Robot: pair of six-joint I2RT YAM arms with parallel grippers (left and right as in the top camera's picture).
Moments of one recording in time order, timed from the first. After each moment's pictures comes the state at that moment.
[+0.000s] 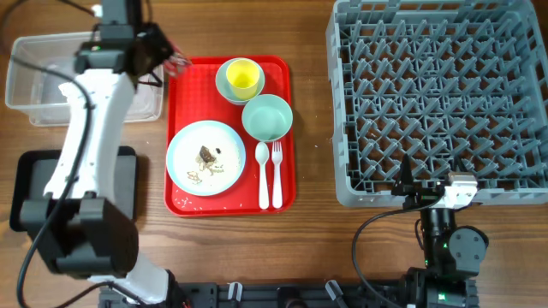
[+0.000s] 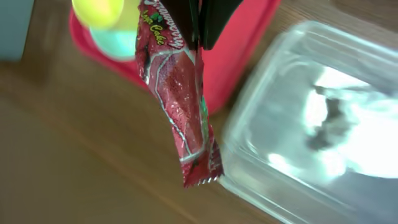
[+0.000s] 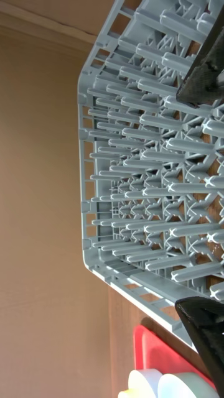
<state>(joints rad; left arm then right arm) 0.01 1.77 1.63 -0.73 -0.10 -0.55 -0.15 0.02 0.01 0.00 -0.11 0.01</state>
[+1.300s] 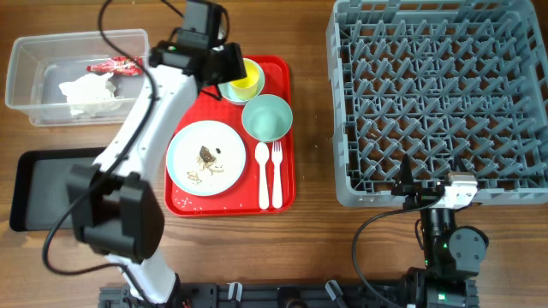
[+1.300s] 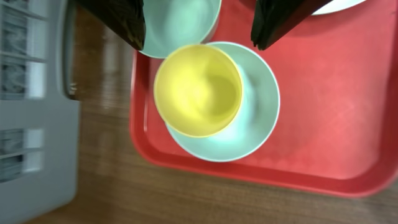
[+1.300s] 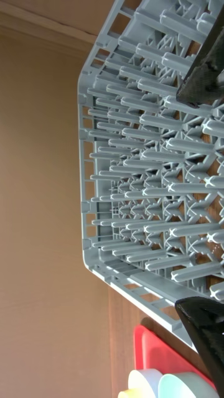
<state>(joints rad) -0.28 1.90 1.63 -0.74 0.04 -0.45 -0.15 0.02 0.01 0.00 -0.11 0.01</state>
